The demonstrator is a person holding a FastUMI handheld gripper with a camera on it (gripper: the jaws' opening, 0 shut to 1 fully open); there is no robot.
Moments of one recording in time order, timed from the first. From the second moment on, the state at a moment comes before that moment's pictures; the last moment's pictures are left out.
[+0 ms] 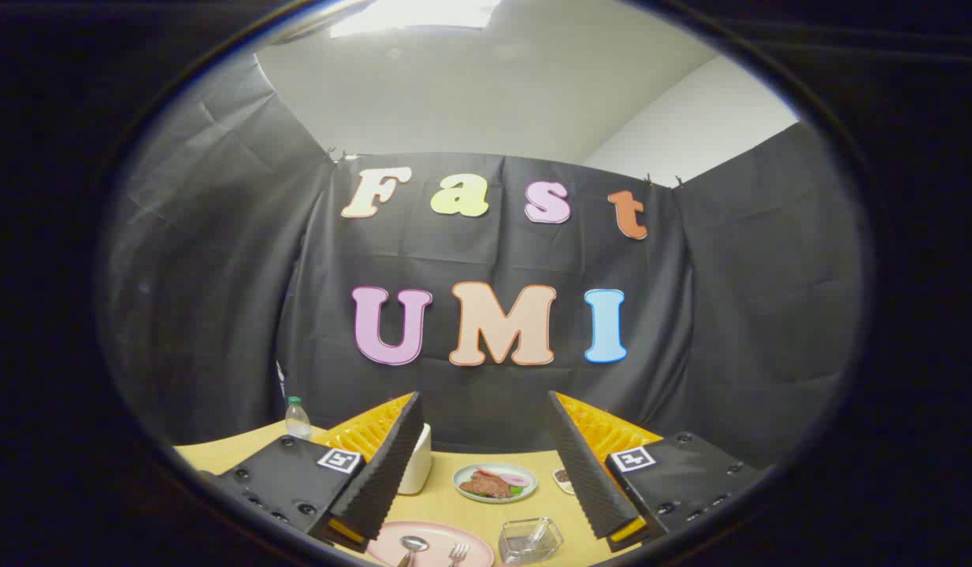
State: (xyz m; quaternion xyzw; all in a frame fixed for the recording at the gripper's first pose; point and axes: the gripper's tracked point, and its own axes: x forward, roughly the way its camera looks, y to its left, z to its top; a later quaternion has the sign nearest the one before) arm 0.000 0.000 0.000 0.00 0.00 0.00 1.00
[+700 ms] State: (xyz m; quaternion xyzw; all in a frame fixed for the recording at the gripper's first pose) arm -0.002 -0.002 -0.021 0.02 0.03 0.01 1.00
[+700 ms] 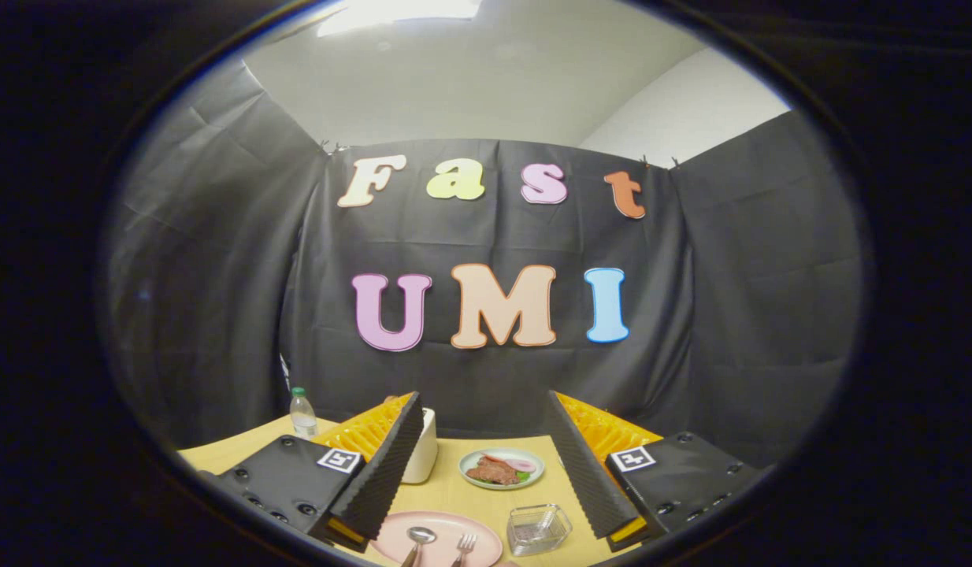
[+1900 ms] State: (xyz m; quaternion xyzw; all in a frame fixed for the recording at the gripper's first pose) arm -0.015 0.026 -0.183 0.01 0.23 0.08 0.97
